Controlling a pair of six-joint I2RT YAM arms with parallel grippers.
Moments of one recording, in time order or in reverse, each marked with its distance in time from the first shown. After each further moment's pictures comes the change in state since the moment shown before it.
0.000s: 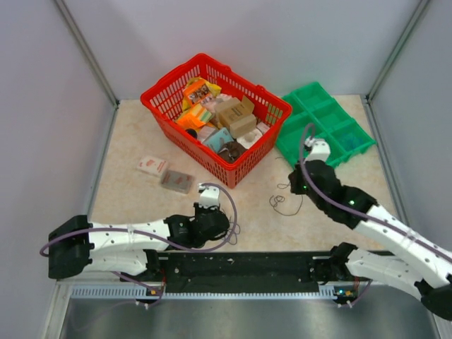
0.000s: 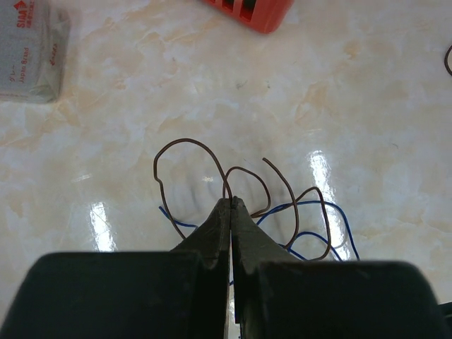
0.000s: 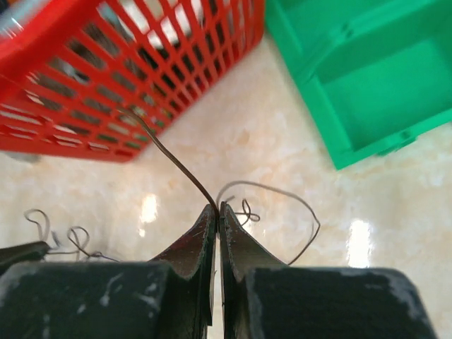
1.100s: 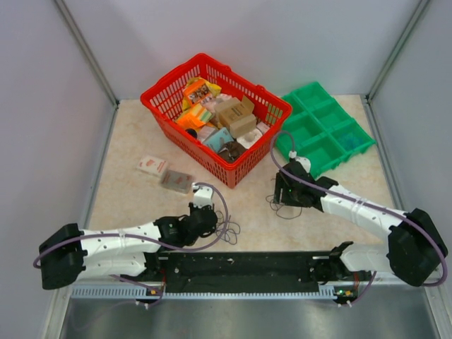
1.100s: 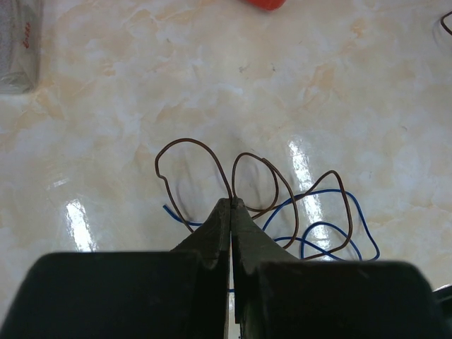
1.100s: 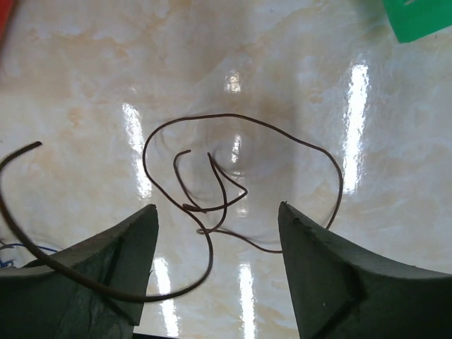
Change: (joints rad) left arm 0.103 -0.111 -0.131 0.140 0.165 0.104; right arm -0.129 0.475 -0.106 0.016 -0.241 0.200
